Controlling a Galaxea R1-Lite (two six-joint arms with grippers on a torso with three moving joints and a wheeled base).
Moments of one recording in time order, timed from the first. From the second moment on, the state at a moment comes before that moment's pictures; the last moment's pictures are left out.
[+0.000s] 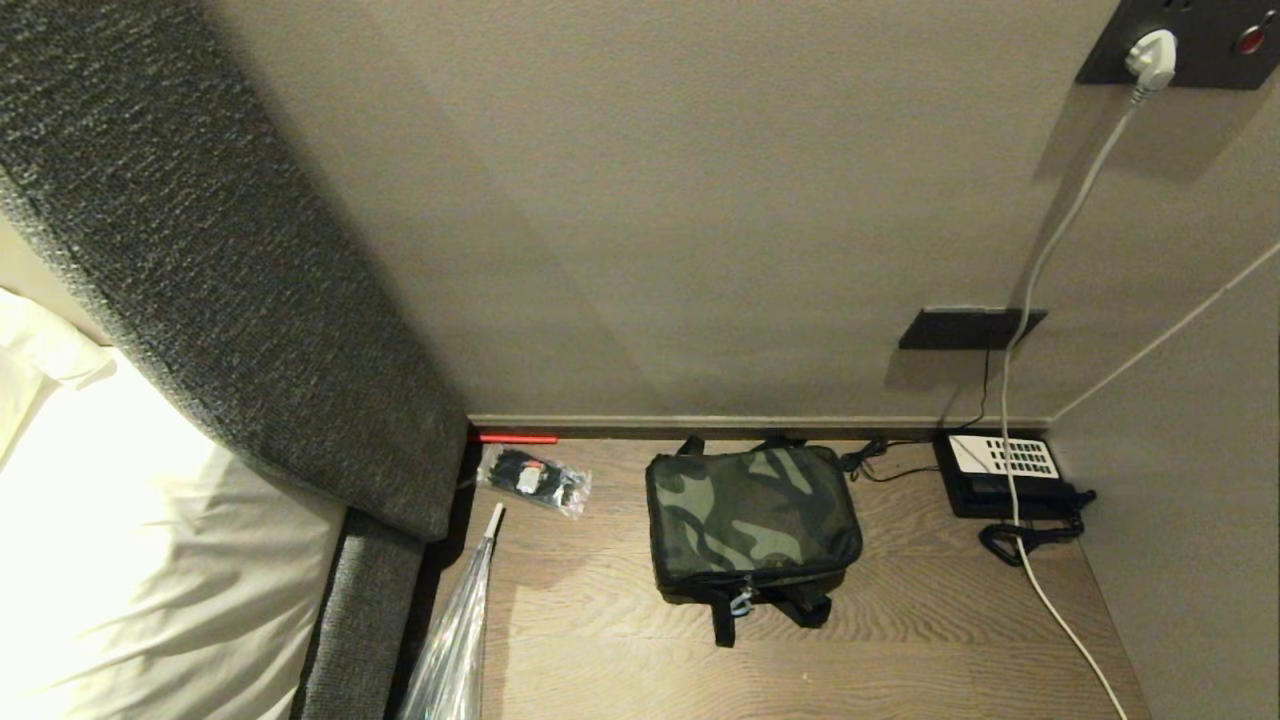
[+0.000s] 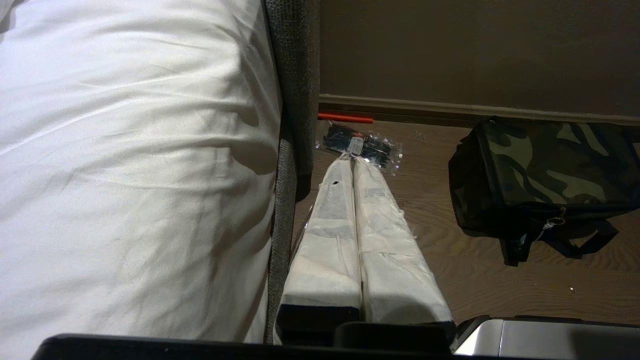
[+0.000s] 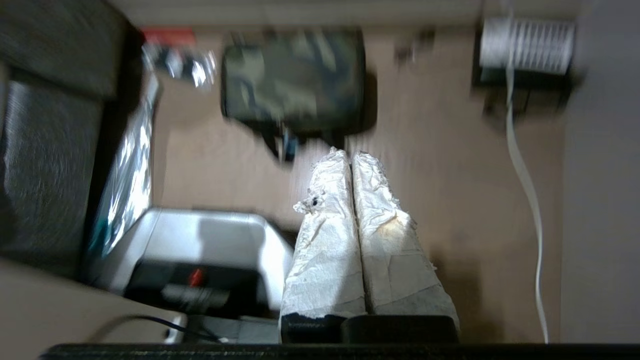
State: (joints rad) left arm 0.00 0.00 0.00 0.00 0.00 -0.01; right arm 0.00 0.40 -0.69 0.59 0.15 0.06
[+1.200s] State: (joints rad) left arm 0.00 0.00 0.00 0.00 0.00 -0.01; right arm 0.43 1.99 -0.86 -0.30 -0.16 -0.04
